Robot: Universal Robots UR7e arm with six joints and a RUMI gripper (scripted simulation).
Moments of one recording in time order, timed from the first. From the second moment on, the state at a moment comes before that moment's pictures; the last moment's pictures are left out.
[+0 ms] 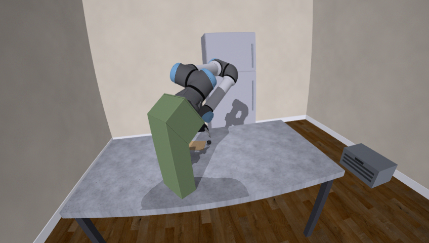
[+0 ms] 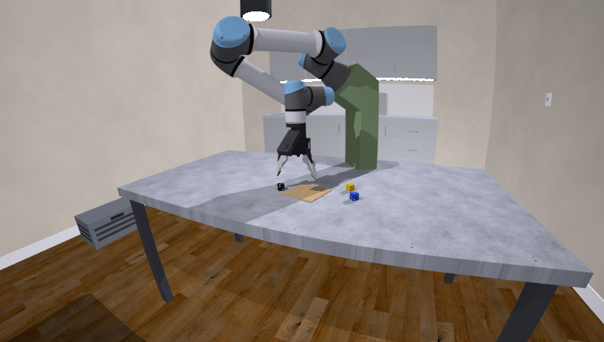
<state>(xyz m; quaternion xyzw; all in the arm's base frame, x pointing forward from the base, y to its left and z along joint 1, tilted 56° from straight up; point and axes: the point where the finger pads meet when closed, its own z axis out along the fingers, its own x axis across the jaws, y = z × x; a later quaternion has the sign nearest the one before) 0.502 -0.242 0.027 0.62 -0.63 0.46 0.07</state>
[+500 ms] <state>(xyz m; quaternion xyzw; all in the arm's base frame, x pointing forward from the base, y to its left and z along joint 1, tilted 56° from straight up) 0.499 -0.201 -0.024 0.62 -0.63 0.46 0.07</state>
